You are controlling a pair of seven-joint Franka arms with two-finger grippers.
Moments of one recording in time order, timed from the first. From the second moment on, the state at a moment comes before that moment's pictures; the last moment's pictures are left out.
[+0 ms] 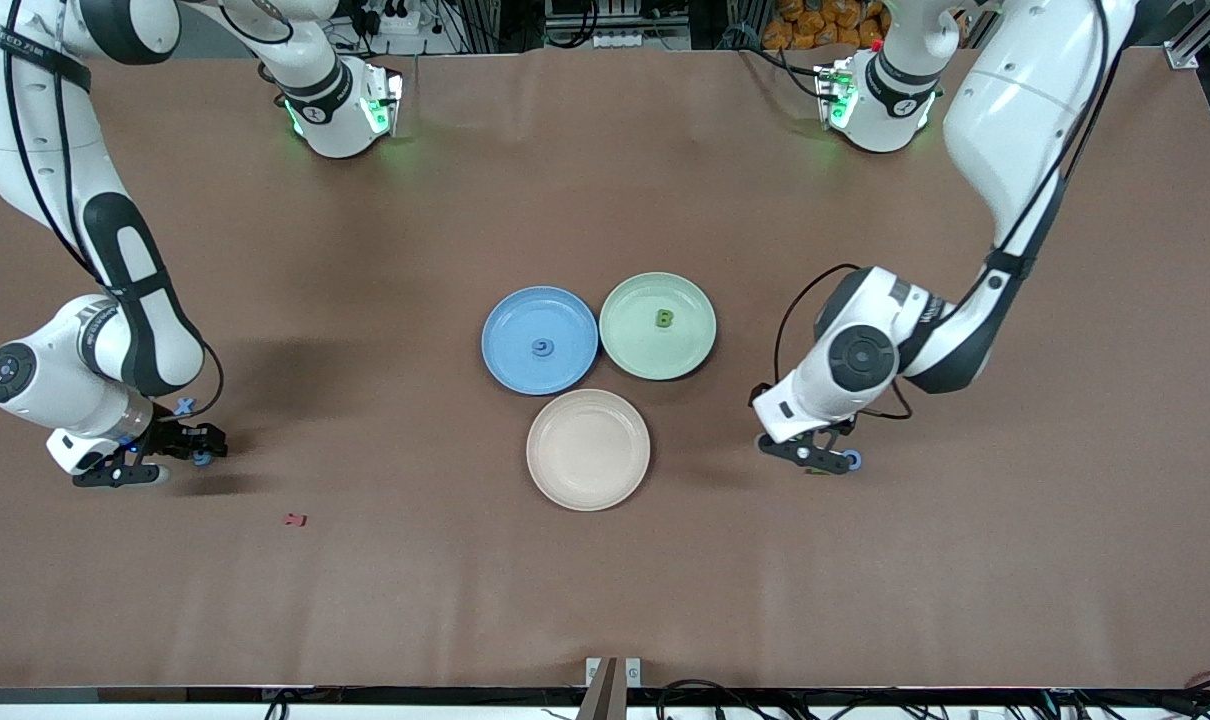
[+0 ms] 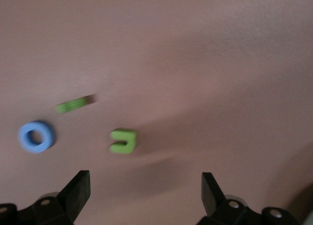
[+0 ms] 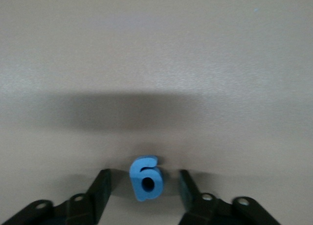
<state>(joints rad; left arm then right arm) -0.07 0.67 -0.39 -1.70 0.34 2.25 -0.27 -0.15 0.68 -0.10 -1.80 0.20 2.55 -0.44</state>
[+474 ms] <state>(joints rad) -0.06 0.73 -0.39 -1.72 0.37 2.33 -0.27 -0.13 0.68 -0.12 -1.80 0.20 2.54 -0.43</state>
